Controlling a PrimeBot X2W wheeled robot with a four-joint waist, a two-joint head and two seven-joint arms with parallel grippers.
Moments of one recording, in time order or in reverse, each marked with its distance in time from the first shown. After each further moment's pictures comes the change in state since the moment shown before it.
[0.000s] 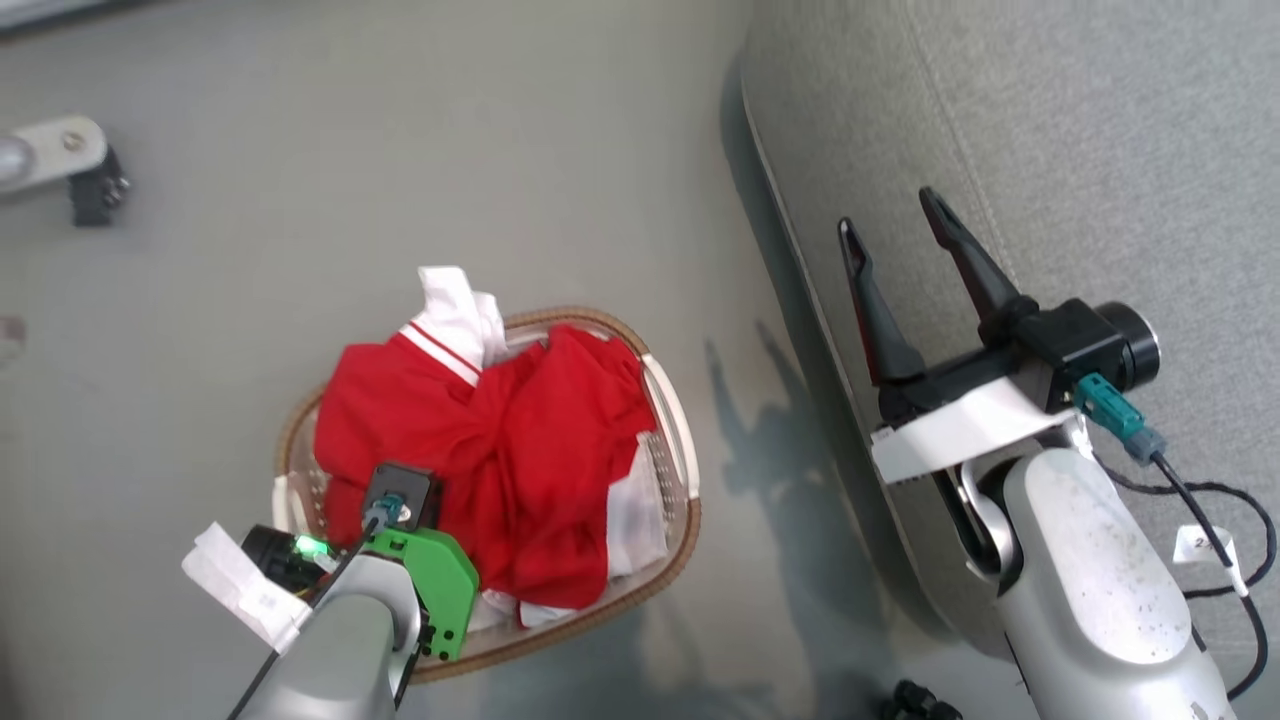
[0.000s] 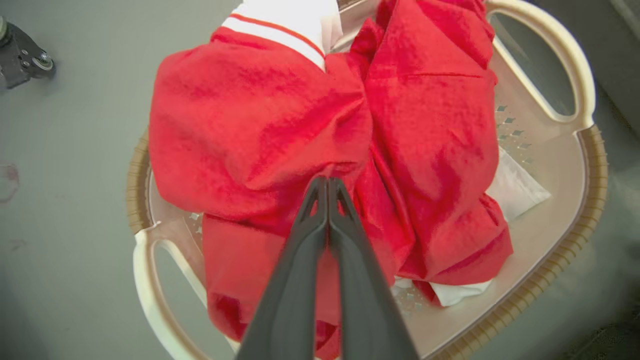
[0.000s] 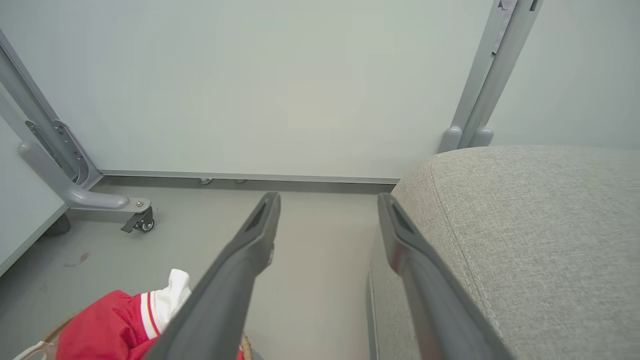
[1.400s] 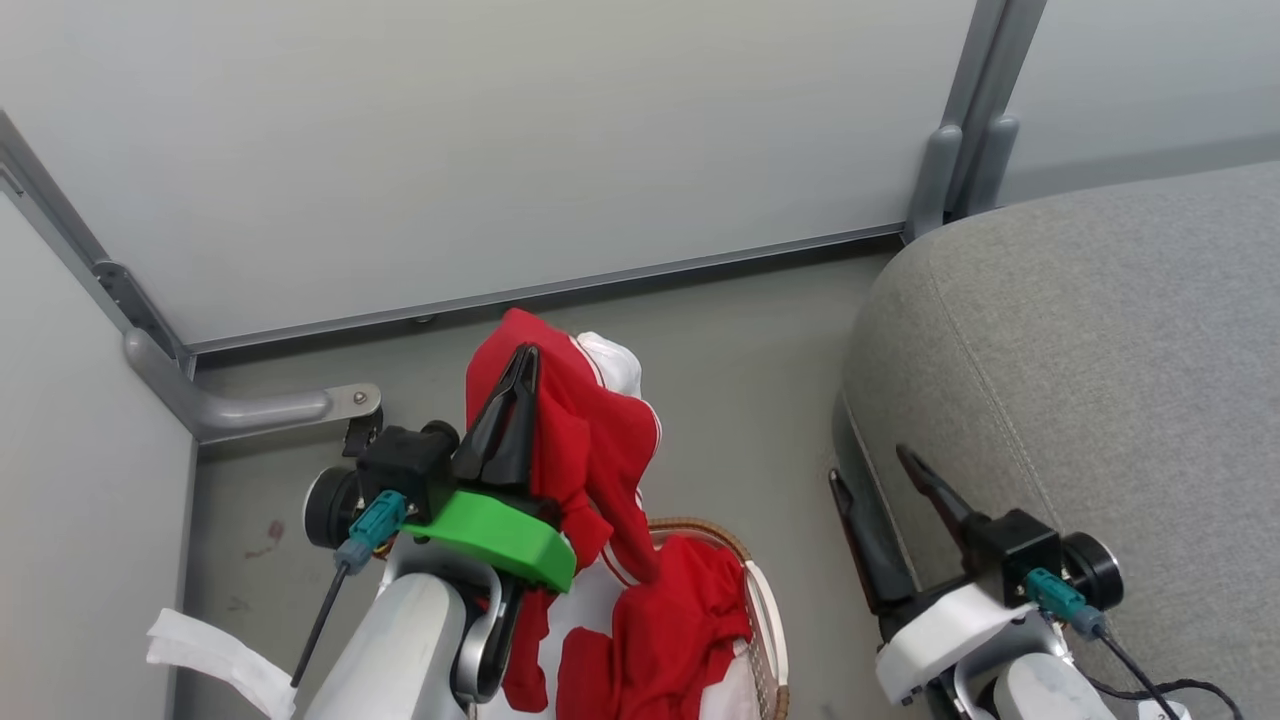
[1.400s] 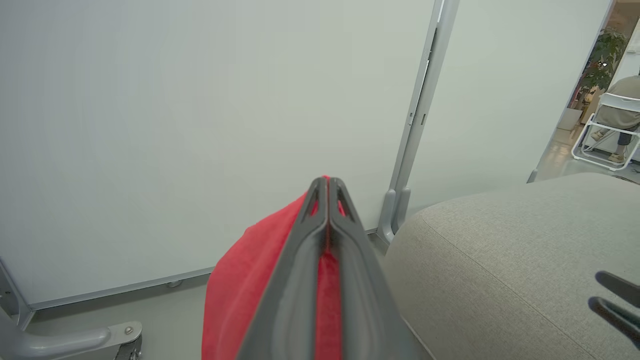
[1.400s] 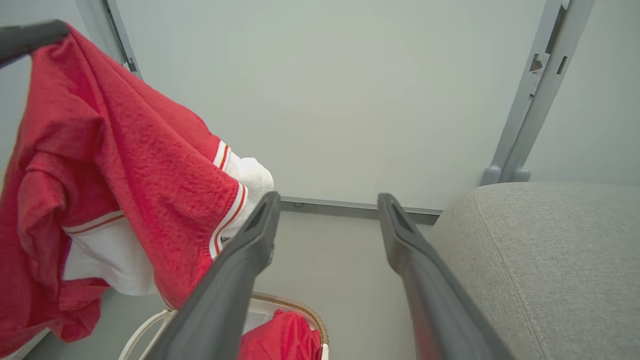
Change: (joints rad) left arm 0.291 -0.004 0.001 -0.896 -0.257 0.038 -0.006; right arm 0.302 -0.015 0.034 0.086 0.008 0.000 0.000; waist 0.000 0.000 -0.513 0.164
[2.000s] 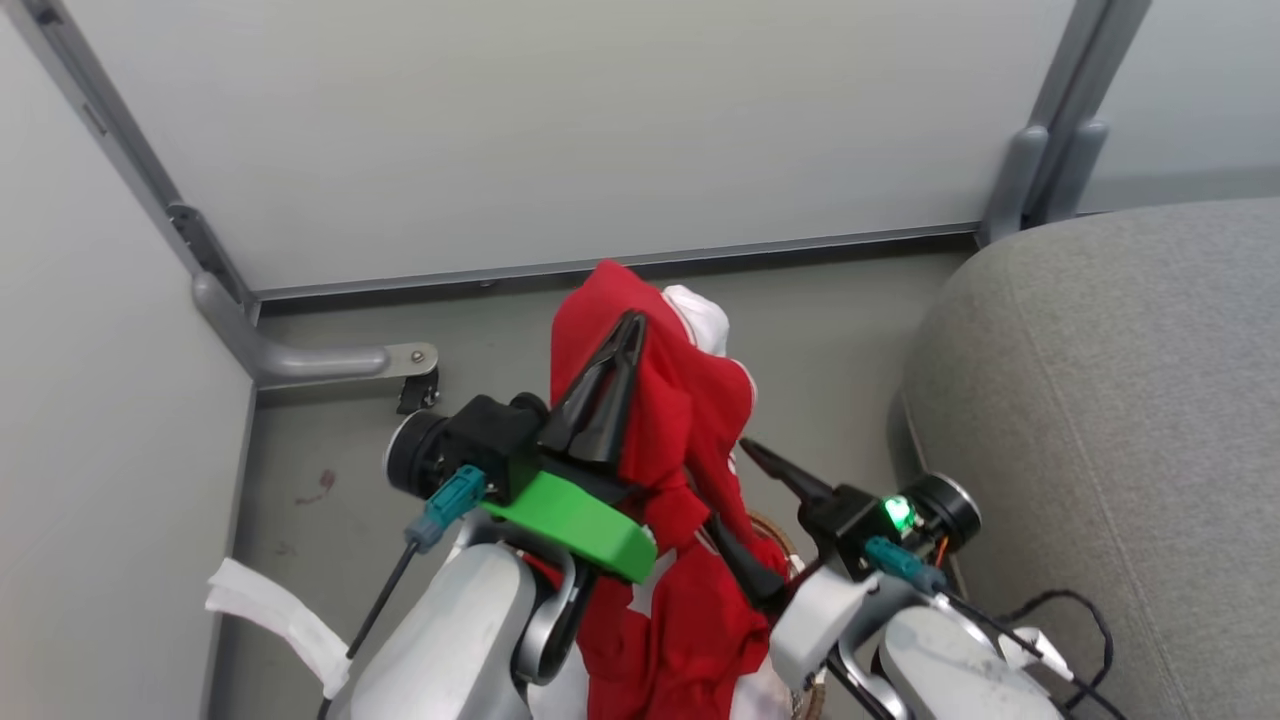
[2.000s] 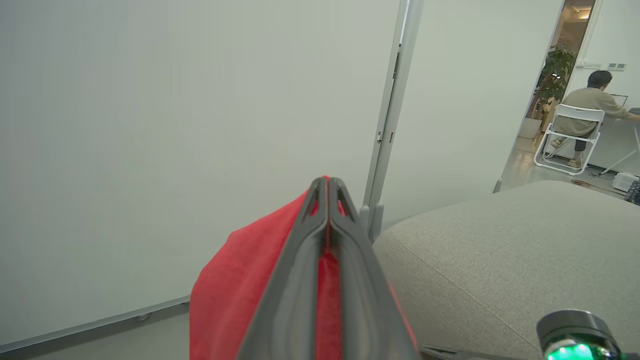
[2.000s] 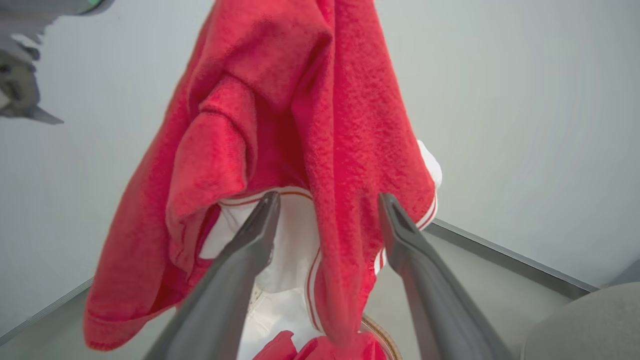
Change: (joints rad) left arm -0.078 0.000 -0.170 -0.068 -0.059 -0.001 0.000; right arm -0.199 -0.001 0.323 0.164 -0.002 0.000 0.000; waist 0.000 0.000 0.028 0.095
